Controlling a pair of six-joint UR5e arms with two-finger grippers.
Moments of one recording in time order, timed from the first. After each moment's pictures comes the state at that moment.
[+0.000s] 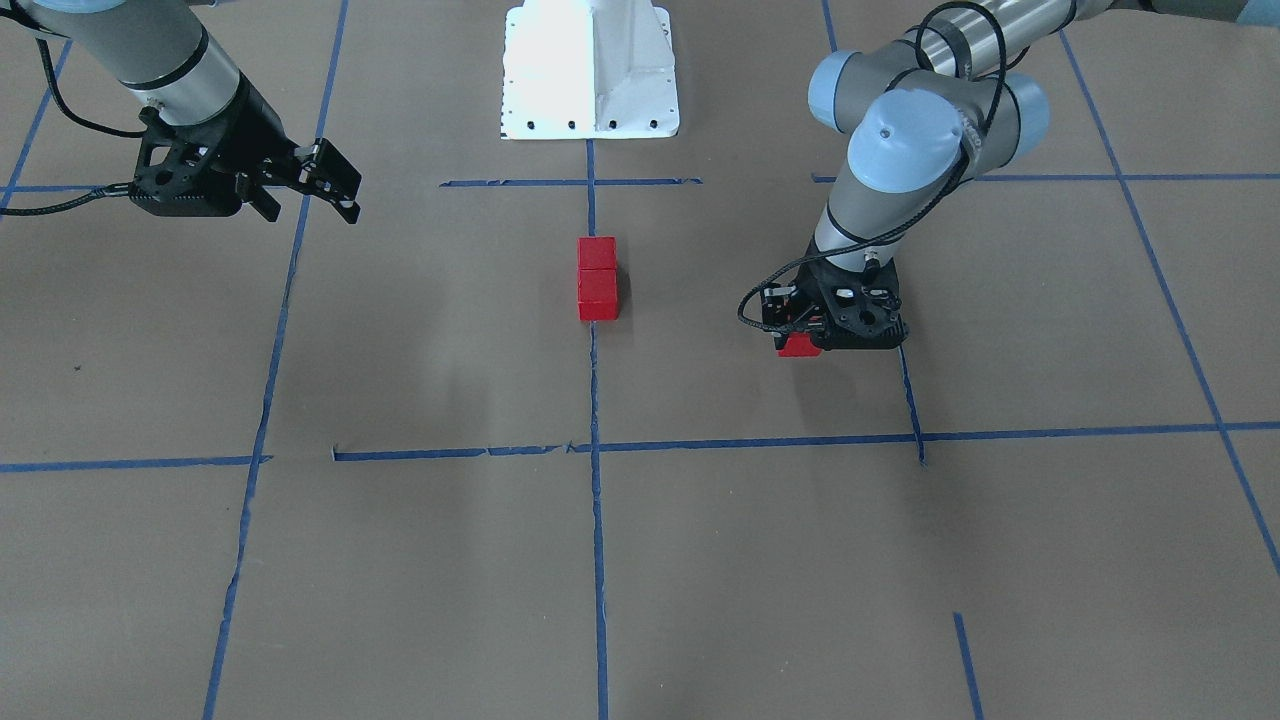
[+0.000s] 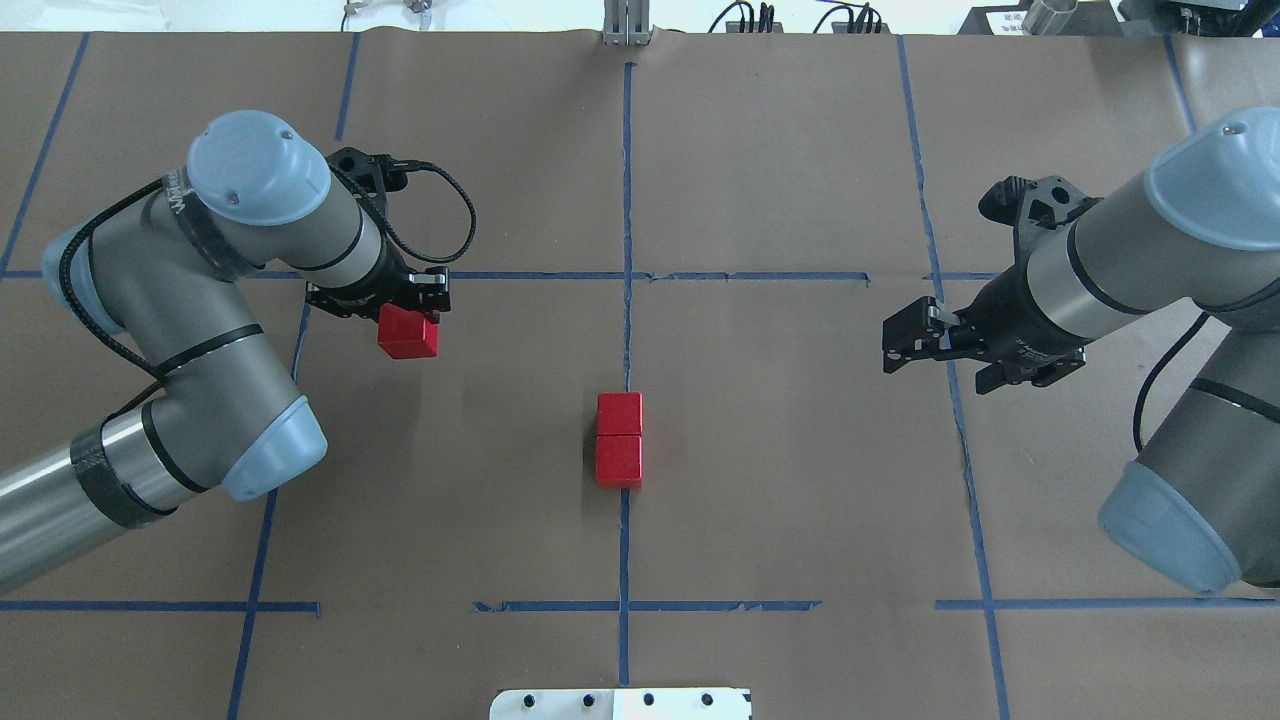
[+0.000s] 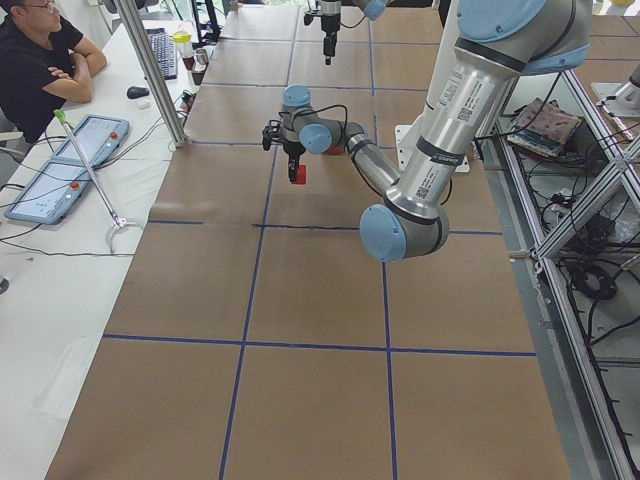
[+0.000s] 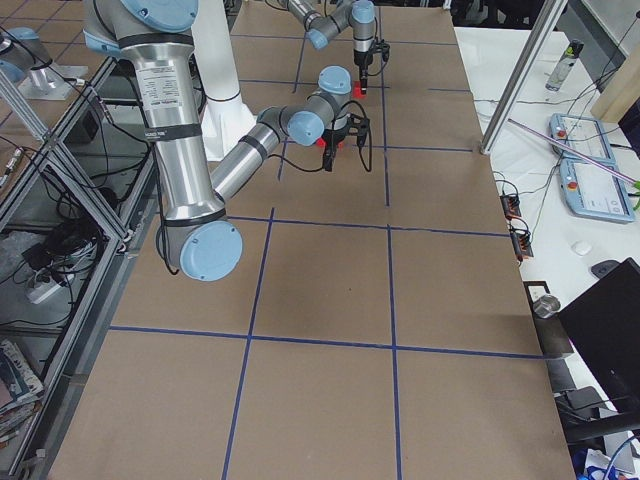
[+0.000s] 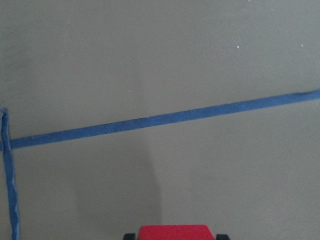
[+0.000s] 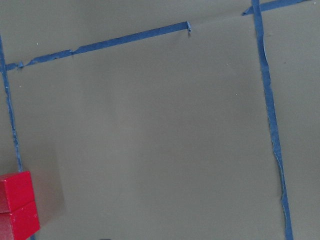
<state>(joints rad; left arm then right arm) -0.69 -2.08 -1.73 -1.66 -1.95 -1.28 0.77 -1.37 2.13 -1.55 2.17 1.23</state>
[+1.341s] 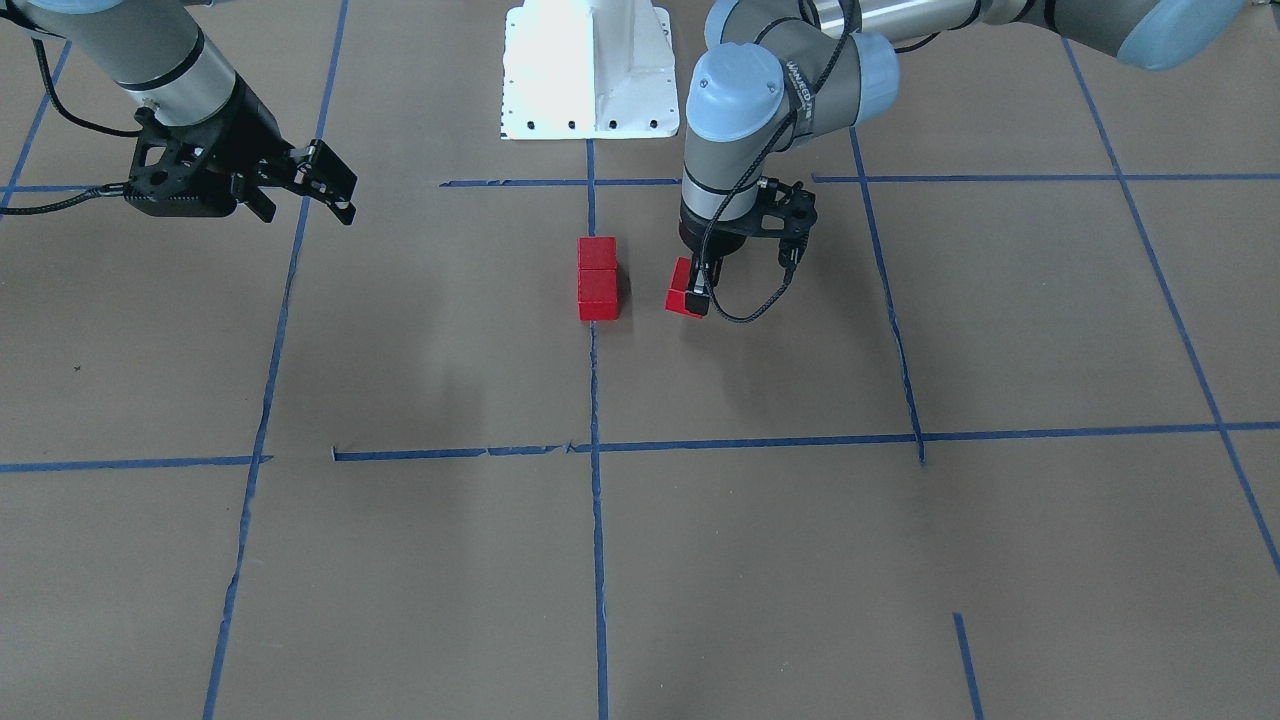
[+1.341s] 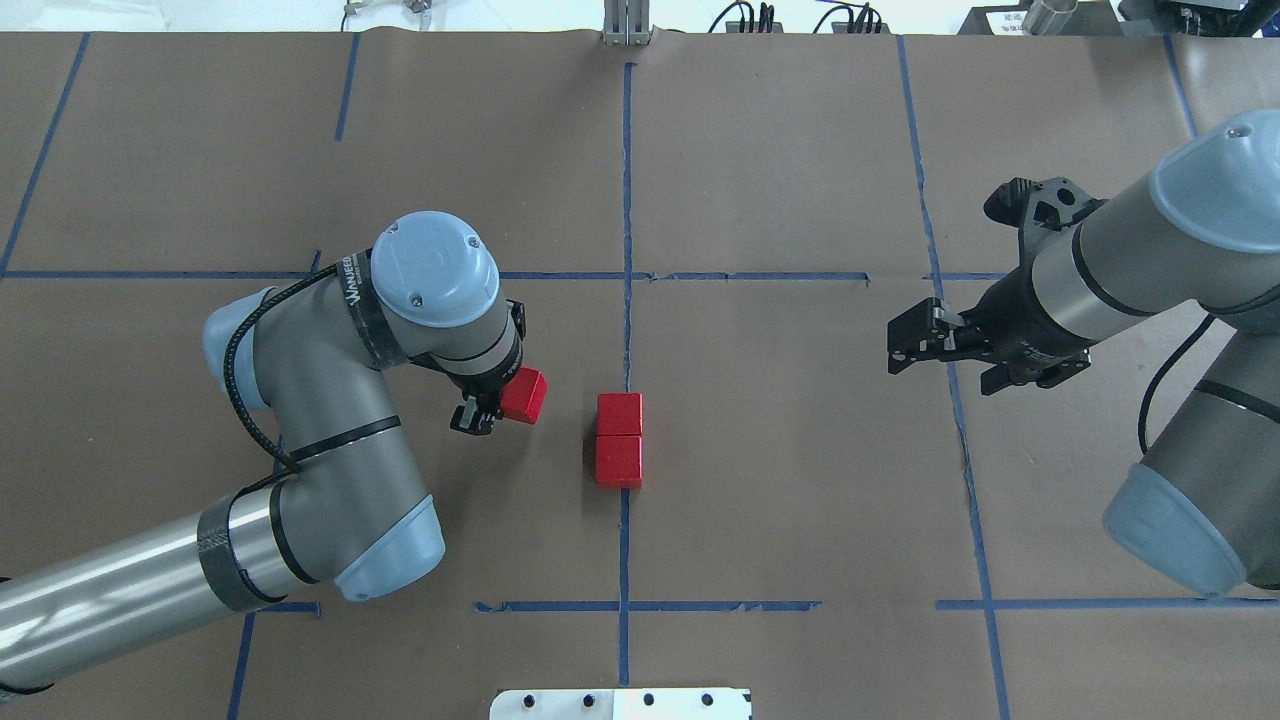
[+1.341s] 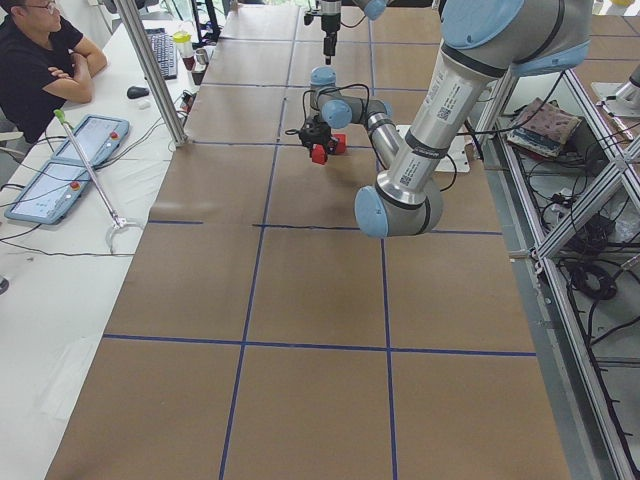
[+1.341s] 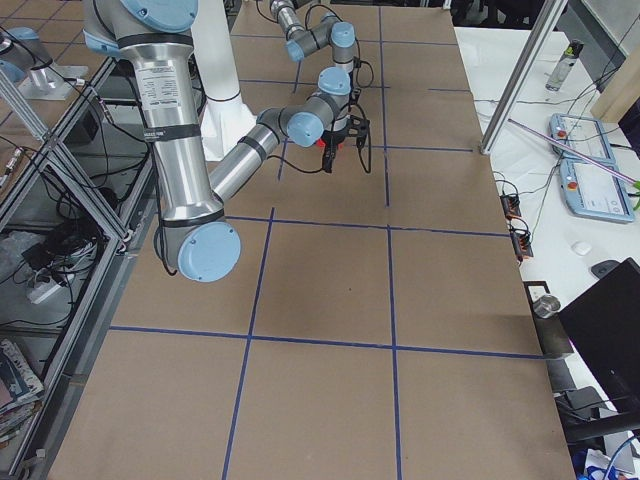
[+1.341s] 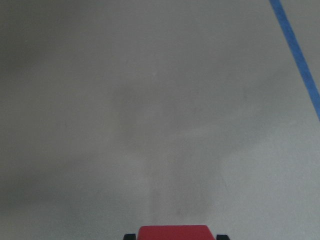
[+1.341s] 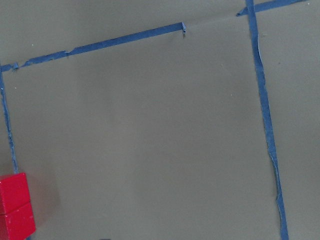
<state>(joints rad) -0.53 -2.24 -1.68 -1.52 -1.87 -2.53 0.77 -1.38 2.13 -1.55 2.16 1.23</state>
